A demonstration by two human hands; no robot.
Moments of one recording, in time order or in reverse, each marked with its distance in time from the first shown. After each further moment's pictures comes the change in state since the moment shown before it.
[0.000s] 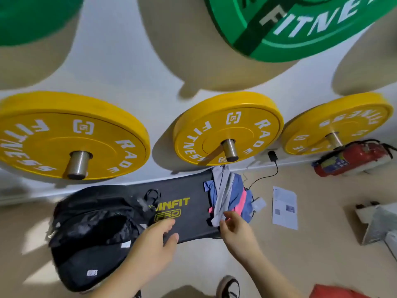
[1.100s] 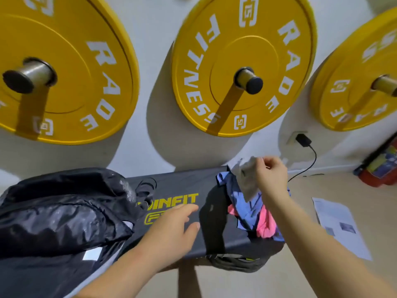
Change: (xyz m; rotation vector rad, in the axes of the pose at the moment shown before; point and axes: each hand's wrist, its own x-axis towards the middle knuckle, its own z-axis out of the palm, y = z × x) left_hand 0.147 -0.203 0.229 0.253 0.223 0.440; right_hand 0.232 0.202 0.109 0.448 0.628 -0.354
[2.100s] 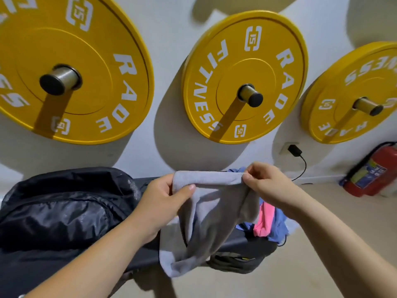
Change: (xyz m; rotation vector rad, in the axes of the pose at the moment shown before) left_hand -0.015 0.014 -0.073 -0.778 0.213 -0.012; right_hand -0.092 -0.105 -0.053 -0.412 -0.591 -0.191
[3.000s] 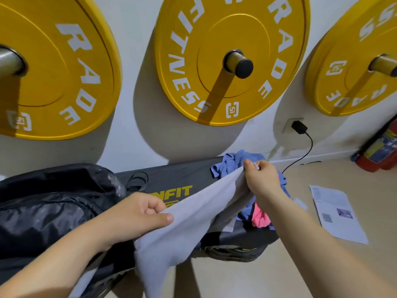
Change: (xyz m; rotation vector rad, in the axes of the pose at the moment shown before) left_hand 0.018 -0.031 -0.005 0.413 -0.376 -0.387; right_hand 0.074 0.105 0.048 0.419 0.385 0.368
